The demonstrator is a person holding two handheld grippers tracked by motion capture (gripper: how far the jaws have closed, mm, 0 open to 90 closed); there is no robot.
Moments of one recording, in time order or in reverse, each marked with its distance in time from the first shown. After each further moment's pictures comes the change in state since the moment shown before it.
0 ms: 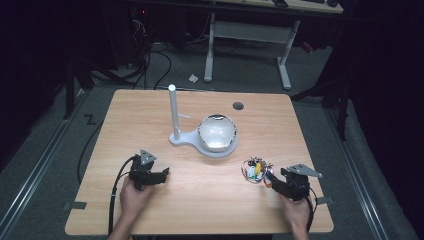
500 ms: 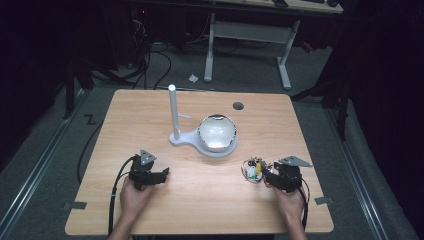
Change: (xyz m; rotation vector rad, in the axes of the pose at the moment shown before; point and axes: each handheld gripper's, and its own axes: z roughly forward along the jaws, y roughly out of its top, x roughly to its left) left arm 0.000 0.000 0.000 -0.002 0.001 0.001; right arm 0.006 0.019 0.021 0.030 0.019 -0.034
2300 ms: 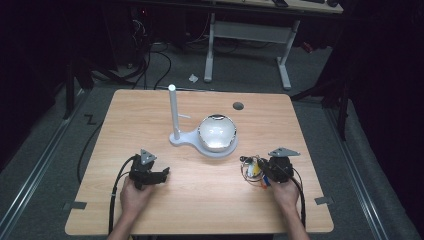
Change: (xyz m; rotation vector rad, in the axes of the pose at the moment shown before) left arm -0.002 0.000 0.001 -0.002 0.008 -0.019; right arm 0.004 0.020 0.024 0.050 0.085 -0.118
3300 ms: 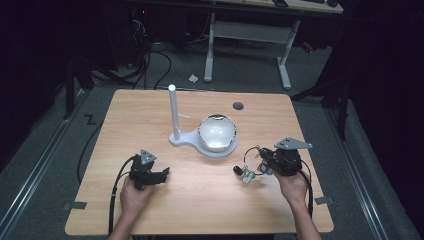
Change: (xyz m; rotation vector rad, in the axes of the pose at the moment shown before) left arm 0.002 0.000 0.000 0.002 -0.010 0.025; right arm 0.011 0.044 -0.055 -0.101 0.035 -0.084
